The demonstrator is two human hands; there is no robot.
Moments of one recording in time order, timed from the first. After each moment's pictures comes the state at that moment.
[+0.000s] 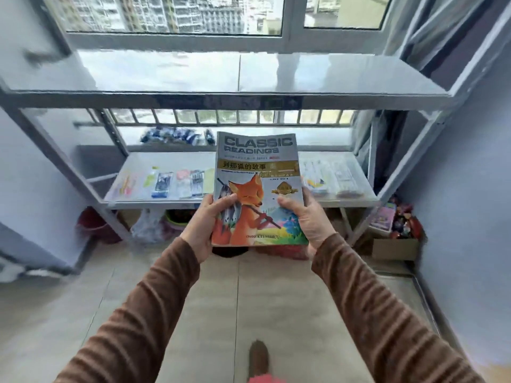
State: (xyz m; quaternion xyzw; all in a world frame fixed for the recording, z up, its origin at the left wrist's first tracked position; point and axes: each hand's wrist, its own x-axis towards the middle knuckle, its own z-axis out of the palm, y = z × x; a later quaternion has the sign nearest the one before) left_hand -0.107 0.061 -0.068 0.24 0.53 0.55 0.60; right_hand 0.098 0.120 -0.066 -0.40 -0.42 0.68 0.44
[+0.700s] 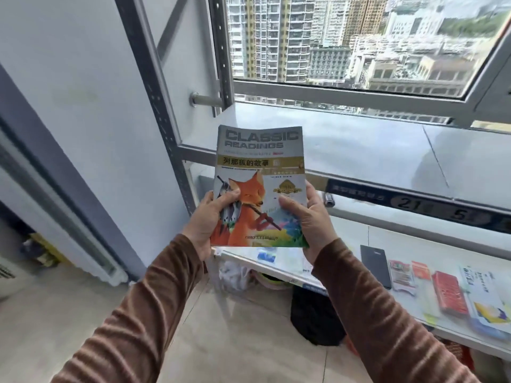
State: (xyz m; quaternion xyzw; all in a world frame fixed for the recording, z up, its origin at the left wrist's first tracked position) left_hand -0.523 0.161 -0.010 0.20 0.56 0.69 0.42; right_hand -0.355 0.272 -0.014 -0.23 -0.48 0.76 0.37
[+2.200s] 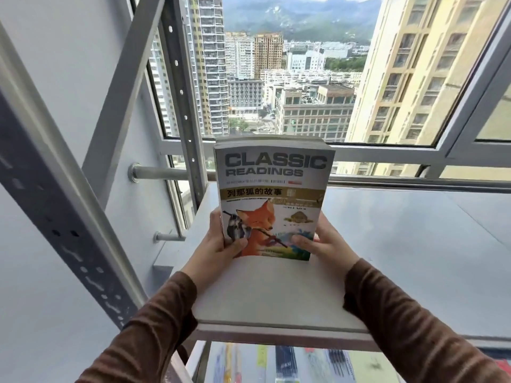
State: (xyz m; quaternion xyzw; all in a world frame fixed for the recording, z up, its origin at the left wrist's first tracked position) left_hand -0.810 0.440 -0.004 0.56 0.57 0.52 0.32; right_hand -0.563 0.536 0.012 -0.28 -0.71 0.53 0.37
